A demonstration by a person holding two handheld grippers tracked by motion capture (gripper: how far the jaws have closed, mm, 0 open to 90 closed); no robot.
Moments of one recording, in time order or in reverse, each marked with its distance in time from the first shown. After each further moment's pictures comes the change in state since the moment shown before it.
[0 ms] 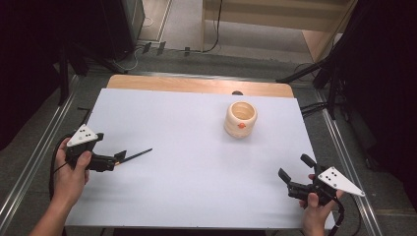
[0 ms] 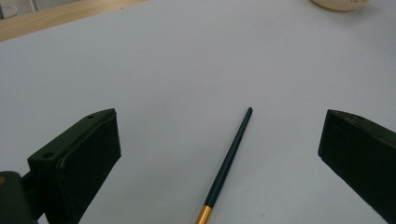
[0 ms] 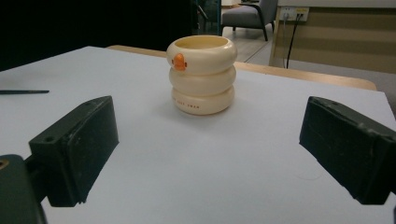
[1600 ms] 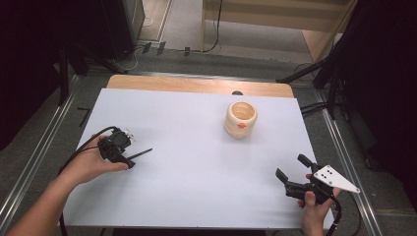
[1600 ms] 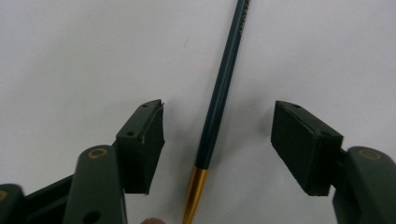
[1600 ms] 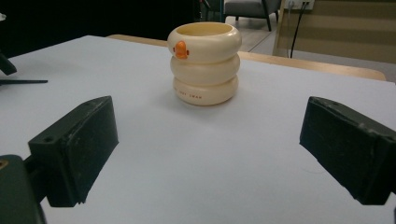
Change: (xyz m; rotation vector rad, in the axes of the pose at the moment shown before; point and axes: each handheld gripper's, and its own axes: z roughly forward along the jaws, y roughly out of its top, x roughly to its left) left arm -0.012 0.019 0.074 0.694 -0.051 0.224; right arm 0.000 -0.003 0.007 0.042 0.007 0.000
